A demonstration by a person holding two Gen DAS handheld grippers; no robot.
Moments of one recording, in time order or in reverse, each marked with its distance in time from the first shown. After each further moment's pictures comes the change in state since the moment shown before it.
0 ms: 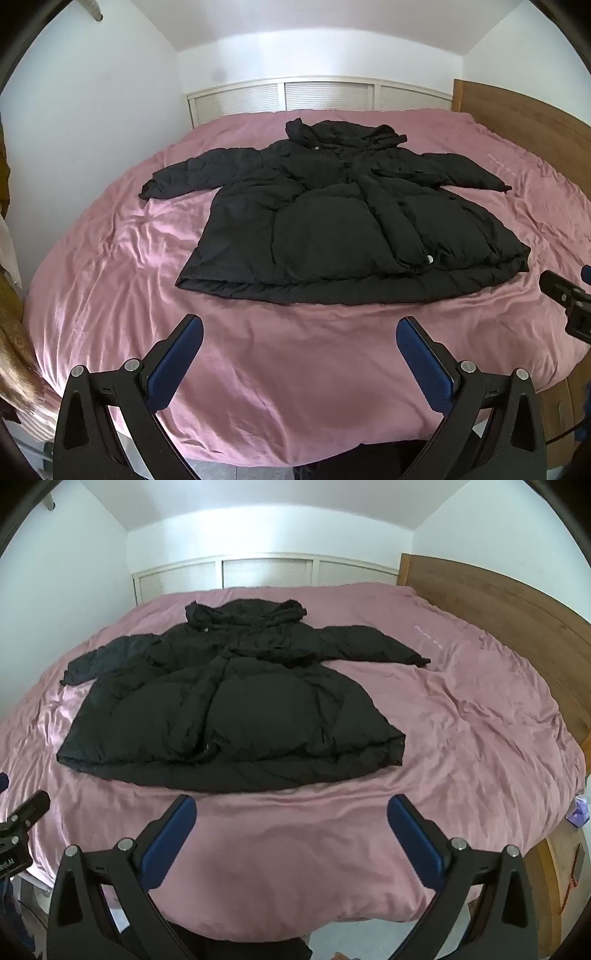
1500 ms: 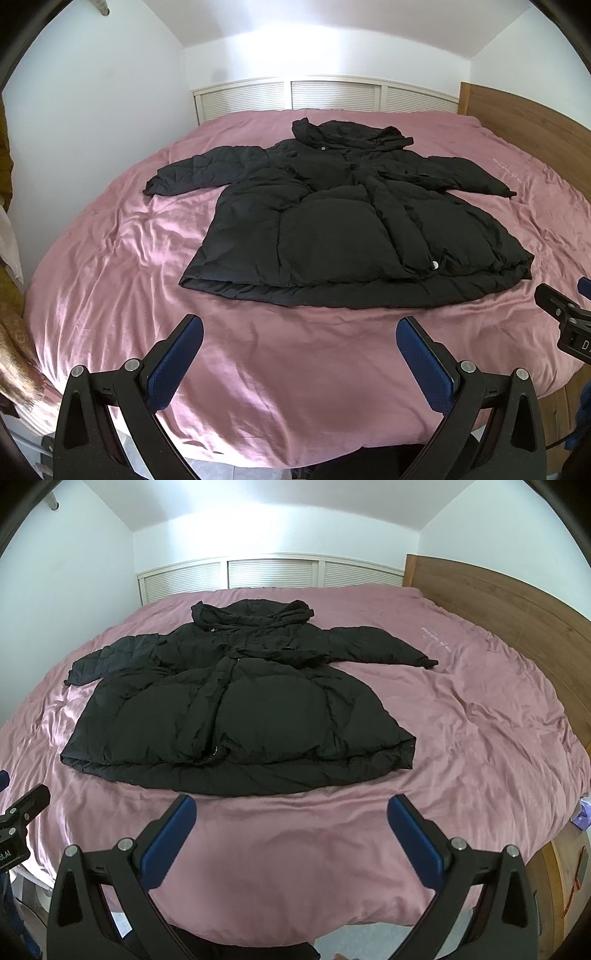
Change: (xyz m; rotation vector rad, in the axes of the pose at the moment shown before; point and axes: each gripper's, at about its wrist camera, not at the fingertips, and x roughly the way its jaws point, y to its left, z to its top) left arm 0.008 0.004 0.005 -0.027 0.034 0.003; right arm 0.007 0.007 -0.002 0.000 -0.022 0.026
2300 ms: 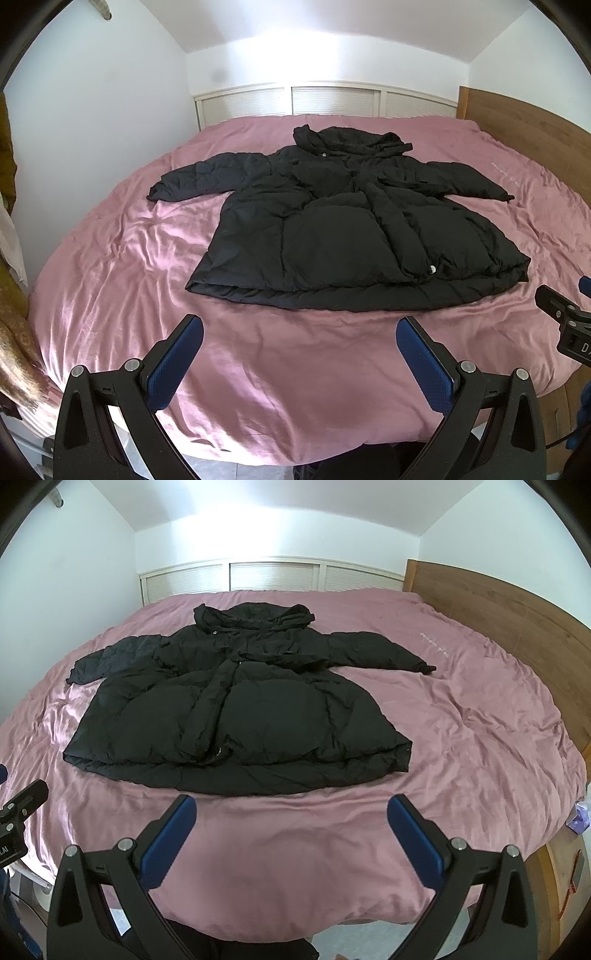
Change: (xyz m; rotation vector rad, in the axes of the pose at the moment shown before) left arm -0.014 0.006 0.001 0.001 -0.027 0.004; right arm -0.011 -0.001 -0.002 -0.010 -0.015 -0.008
